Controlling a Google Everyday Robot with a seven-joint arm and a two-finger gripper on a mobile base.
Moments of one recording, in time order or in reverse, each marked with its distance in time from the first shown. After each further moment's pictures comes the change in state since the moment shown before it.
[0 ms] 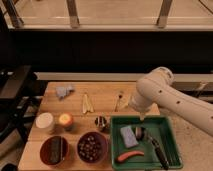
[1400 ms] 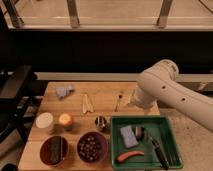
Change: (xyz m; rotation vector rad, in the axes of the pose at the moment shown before) arm 0.001 0.001 -0.031 -0.026 0.027 -0.129
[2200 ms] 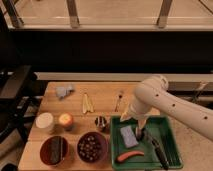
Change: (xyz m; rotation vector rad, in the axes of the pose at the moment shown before) arm -0.042 0.009 0.073 -0.003 -0.190 0.073
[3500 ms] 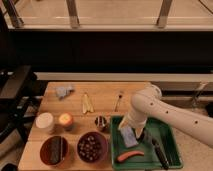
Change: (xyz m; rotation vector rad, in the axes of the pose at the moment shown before) arm -0.014 0.010 0.057 -0.038 -0.056 0.036
